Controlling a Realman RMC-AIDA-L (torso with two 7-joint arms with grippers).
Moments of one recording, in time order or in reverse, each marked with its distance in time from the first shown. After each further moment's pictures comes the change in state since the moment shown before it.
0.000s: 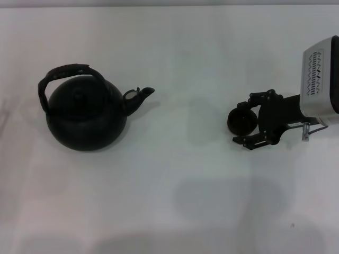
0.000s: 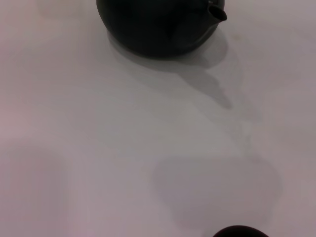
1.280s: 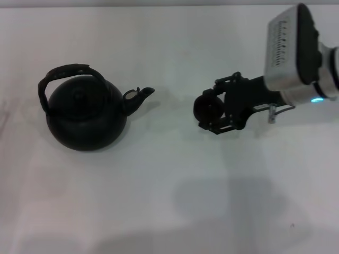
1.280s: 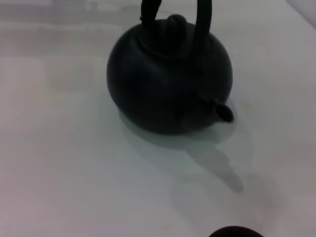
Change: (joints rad) left arm 0.011 0.001 0.005 0.007 0.000 0.015 0.000; right arm 0.088 0.008 -0.119 -0.090 0.043 0.005 0.194
